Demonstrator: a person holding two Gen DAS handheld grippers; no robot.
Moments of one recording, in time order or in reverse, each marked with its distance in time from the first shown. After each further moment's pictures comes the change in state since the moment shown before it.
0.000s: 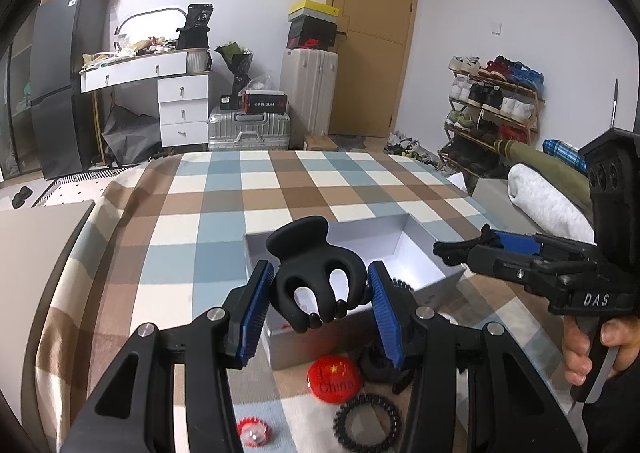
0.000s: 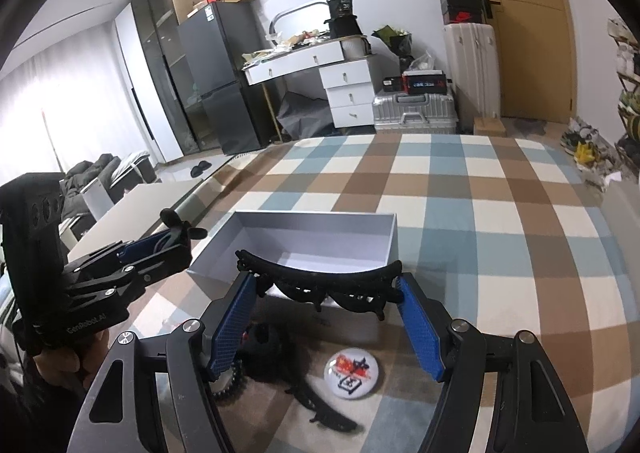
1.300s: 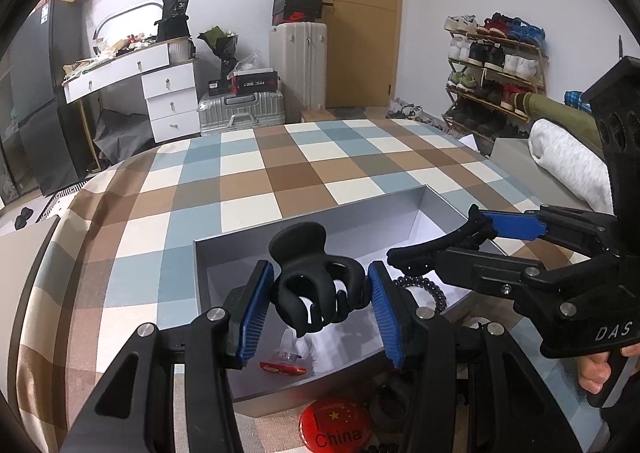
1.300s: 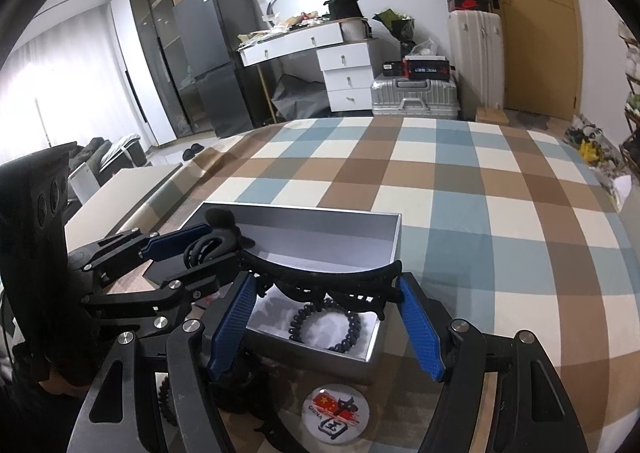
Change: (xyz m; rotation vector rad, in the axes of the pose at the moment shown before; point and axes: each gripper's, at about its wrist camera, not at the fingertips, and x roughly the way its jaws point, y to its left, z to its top) left arm 0.055 -0.022 -0.001 0.100 0.099 0.042; right arm 0.047 -0.005 0.005 -0.027 0.064 -0.018
